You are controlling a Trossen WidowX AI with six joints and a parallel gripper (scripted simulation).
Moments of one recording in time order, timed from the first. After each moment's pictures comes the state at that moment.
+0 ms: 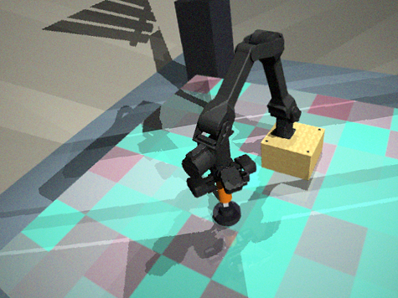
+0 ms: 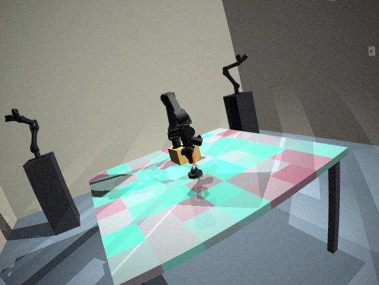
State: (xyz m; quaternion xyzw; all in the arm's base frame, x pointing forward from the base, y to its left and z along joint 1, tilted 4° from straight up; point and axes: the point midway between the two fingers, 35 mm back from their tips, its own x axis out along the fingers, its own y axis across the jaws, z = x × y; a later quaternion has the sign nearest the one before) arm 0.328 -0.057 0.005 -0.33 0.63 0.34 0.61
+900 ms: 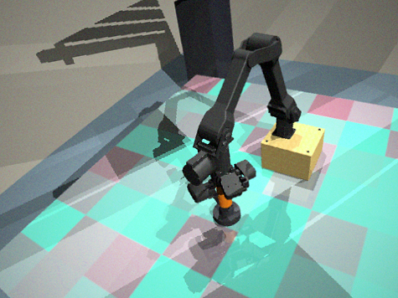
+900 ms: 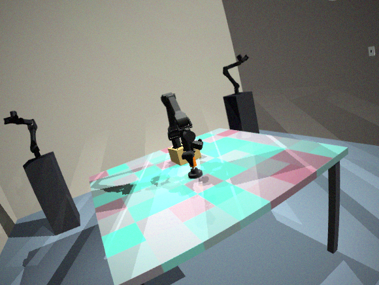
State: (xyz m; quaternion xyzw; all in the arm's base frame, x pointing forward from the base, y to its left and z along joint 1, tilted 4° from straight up) arm 0.327 -0.059 -0.017 -0.32 0.64 0.35 0.61
